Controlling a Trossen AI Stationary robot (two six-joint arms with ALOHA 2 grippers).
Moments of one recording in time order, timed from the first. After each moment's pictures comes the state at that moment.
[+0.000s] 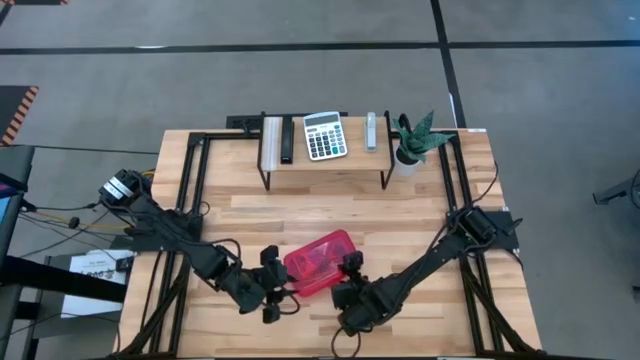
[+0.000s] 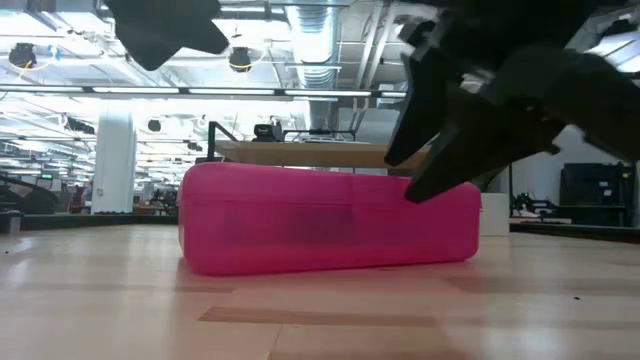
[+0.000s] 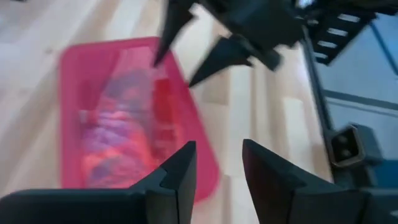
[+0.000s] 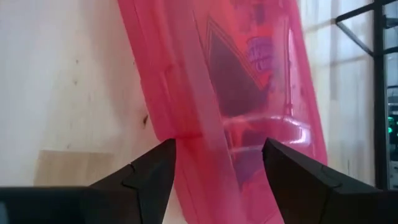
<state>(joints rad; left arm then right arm) -0.64 1.54 0.96 -0.15 -0.49 -0.61 0.61 2.08 1.49 -0.78 0.75 0.27</state>
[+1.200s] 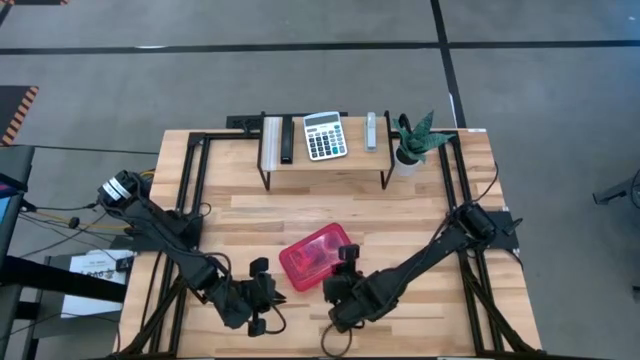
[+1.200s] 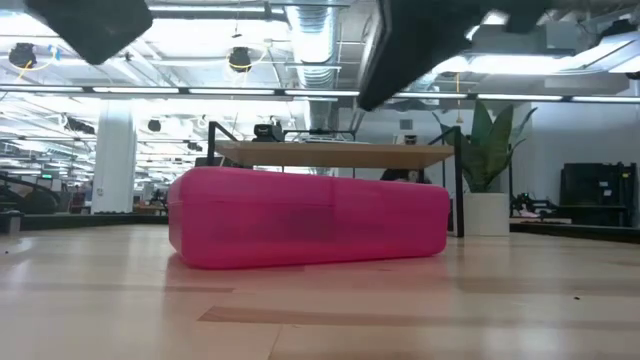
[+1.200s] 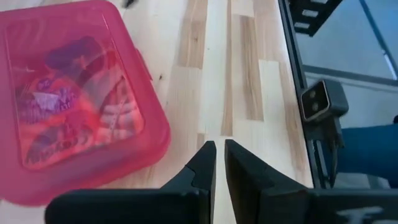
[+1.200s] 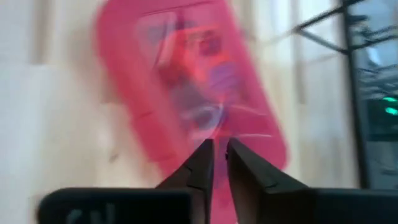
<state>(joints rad) -0.75 1.54 0.96 -0.23 -0.48 -0.70 0.56 2.08 1.70 -0.96 0.74 0.34</state>
